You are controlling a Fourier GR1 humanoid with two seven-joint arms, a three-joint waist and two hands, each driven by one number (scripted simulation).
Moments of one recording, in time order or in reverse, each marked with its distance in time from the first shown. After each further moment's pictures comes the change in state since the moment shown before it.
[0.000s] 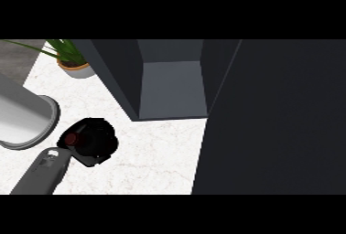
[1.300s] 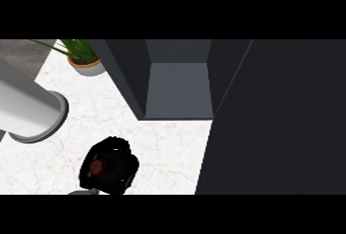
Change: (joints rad) left arm 0.432 -0.281 0.001 -0.595 0.196 0.423 0.084; right arm 0.068 -0.094 0.000 -0.015 0.000 -0.073 -0.041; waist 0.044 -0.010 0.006
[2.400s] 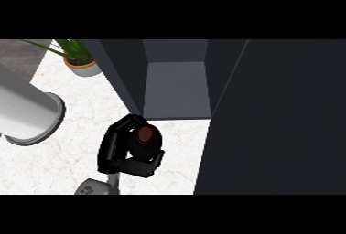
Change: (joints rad) left arm -0.074 -0.036 -0.215 -0.303 -0.013 0.414 0.280; right arm 0.090 -0.078 0.006 -0.006 -0.003 -0.007 -0.113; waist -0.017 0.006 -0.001
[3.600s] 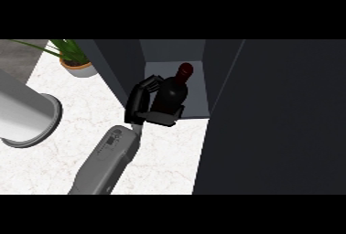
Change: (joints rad) left arm -0.494 -0.004 0.030 0.526 0.105 0.123 -0.057; right arm 0.071 -0.009 0.013 0.006 -0.020 0.010 -0.117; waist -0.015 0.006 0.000
